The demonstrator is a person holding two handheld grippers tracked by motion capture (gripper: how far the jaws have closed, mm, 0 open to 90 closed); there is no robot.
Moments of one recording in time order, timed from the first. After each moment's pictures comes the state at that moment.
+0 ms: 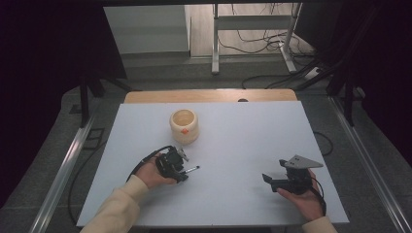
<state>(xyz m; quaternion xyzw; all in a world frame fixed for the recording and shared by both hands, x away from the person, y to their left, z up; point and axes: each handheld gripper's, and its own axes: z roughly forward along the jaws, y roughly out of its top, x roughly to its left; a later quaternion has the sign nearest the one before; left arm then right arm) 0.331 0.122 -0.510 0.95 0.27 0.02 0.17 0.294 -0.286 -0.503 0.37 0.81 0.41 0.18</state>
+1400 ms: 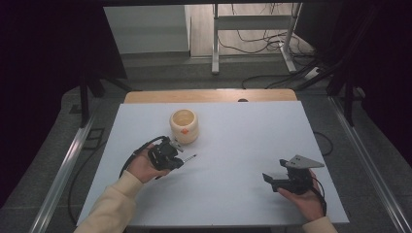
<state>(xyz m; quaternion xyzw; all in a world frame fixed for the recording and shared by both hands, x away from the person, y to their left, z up) 0.328 0.137 -0.465 0.94 0.27 0.06 0.21 0.293 -0.287 -0.501 0.37 0.81 0.41 0.18</state>
